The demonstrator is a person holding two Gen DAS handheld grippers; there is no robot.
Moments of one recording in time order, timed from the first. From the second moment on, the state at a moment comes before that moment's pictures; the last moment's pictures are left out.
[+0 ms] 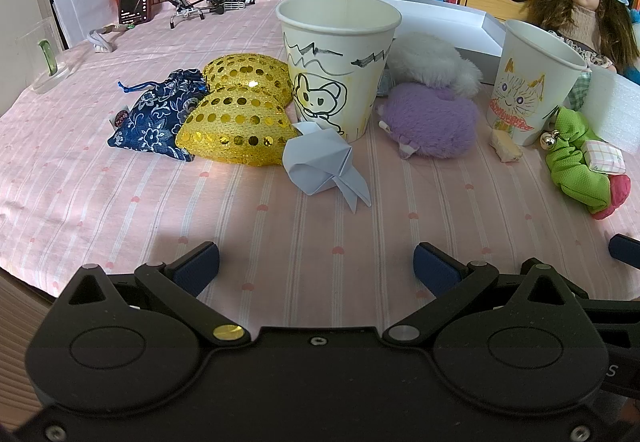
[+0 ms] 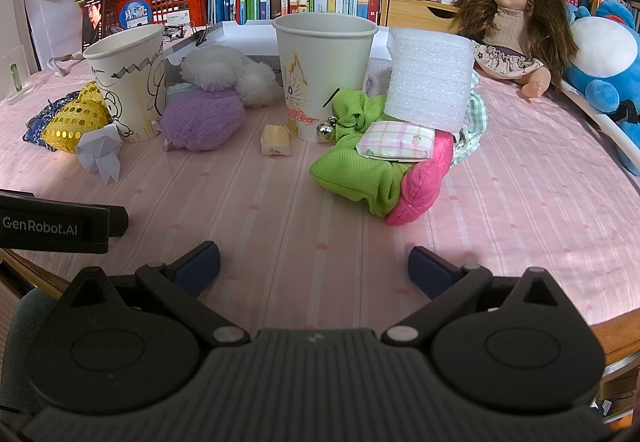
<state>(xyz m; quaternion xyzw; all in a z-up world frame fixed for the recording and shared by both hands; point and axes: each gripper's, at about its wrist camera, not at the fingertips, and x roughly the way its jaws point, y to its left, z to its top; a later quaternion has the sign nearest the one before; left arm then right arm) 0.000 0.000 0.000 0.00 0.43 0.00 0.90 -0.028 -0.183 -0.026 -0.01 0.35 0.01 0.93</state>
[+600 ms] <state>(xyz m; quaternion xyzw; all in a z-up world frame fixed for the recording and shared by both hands) 0.001 0.000 0.000 0.00 0.43 0.00 0.90 -0.026 -0.184 -0.025 -0.01 0.35 0.01 0.93</state>
